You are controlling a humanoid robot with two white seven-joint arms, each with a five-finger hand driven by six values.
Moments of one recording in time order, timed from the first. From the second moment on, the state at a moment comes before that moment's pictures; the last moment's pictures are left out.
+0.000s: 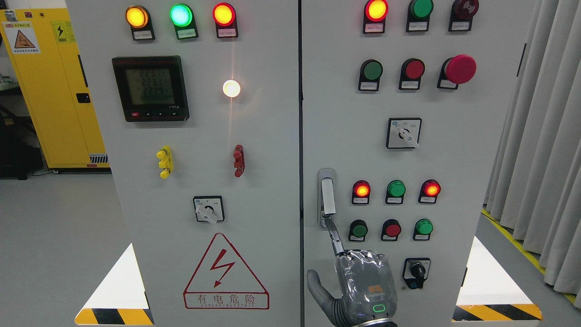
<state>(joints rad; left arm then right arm) -0.04 -0.11 -0.08 0.00 0.15 -0.04 0.10 -0.25 0.12 0.31 -1.77 1.48 0.14 -0.10</state>
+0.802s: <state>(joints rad) -0.04 -0.11 -0.08 0.00 0.15 -0.04 0.10 -0.23 0.12 0.31 -1.83 1.48 0.14 -0.08</state>
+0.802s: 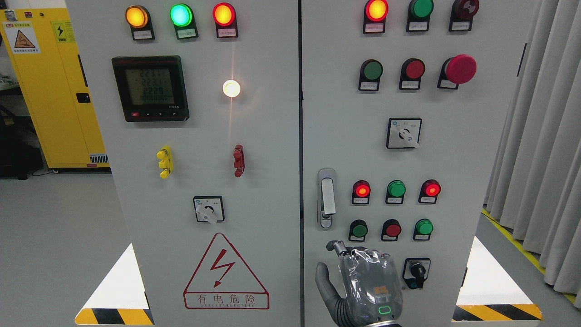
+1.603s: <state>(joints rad) -0.04 -0.11 -0.08 0.00 0.15 -0.04 0.10 -0.31 0.12 0.30 -1.85 1.48 0.14 -0.02</state>
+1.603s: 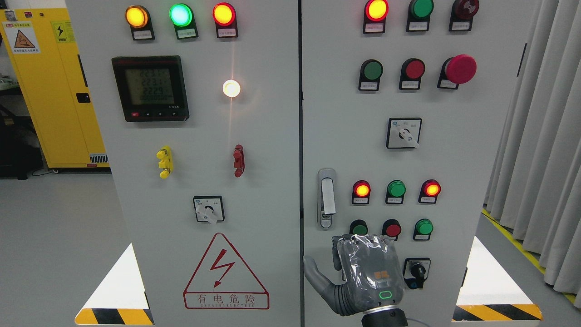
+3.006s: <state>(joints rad) -0.04 -0.11 -0.08 0.00 0.15 -0.04 0.10 -0.47 0.12 0.26 -1.78 1.48 0.14 -0.01</state>
